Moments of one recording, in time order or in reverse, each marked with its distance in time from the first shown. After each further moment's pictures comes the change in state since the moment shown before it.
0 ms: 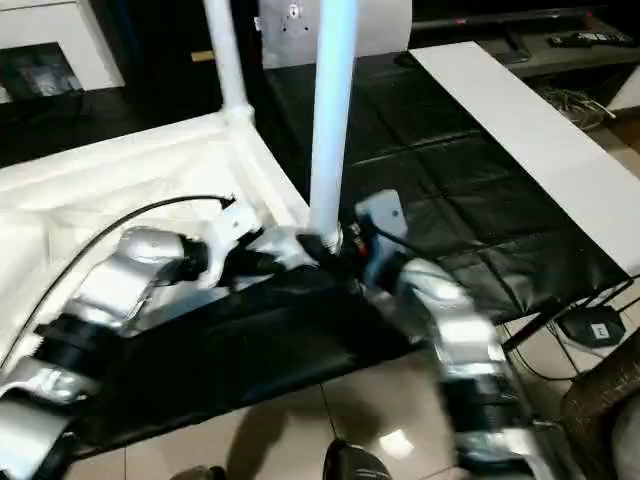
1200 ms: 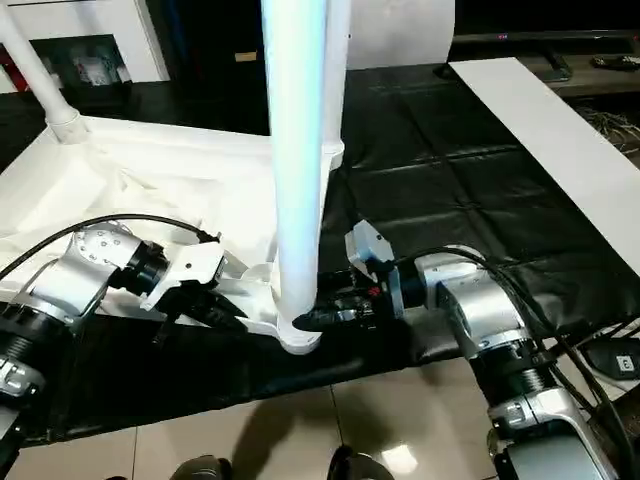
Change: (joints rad) left arm -0.043 0.147 -0.118 0.122 -0.035 -0.326 -0.457; right arm -0.141 -0.139 0.187 0.125 0.055 -0.010 0.586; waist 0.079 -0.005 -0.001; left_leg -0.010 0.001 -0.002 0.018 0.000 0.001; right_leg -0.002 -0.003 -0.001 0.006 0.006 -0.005
